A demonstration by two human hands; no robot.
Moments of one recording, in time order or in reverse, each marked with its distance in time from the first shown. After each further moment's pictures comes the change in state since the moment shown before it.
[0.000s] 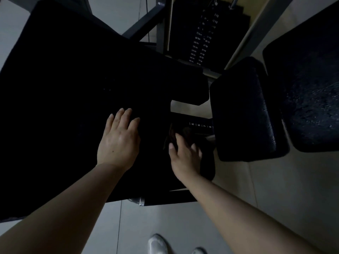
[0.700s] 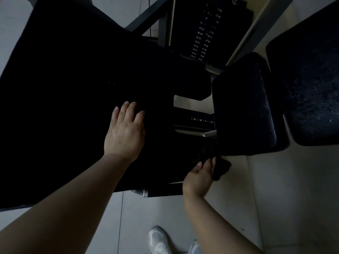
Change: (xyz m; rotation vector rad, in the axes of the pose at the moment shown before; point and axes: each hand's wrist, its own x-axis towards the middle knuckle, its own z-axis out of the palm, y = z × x) left_hand 0.002 0.001 -0.001 0.004 -0.020 0.005; right_hand -0.043 0.029 0.049 0.432 0.511 0.520
